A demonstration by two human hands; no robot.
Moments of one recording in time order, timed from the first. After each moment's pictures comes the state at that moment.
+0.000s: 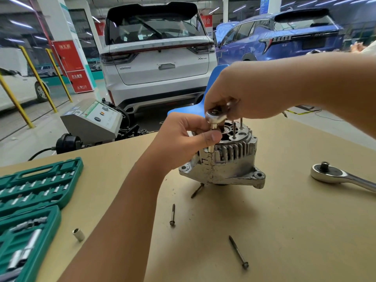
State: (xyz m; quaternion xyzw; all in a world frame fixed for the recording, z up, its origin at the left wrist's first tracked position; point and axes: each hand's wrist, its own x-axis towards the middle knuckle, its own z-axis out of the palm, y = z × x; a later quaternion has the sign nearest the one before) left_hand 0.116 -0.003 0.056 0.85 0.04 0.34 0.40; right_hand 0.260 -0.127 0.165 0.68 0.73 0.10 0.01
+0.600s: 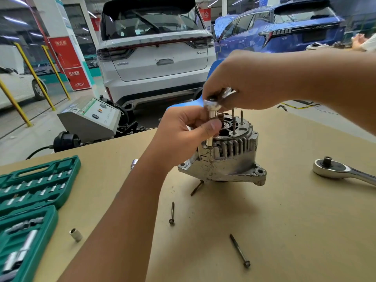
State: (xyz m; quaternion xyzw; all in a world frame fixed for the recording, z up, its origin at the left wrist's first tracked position) left_hand 0.124 -0.005 0.051 0.84 0.03 0.37 0.40; right_hand 0.275 -0.115 0.159 0.65 0.75 0.15 -0.01
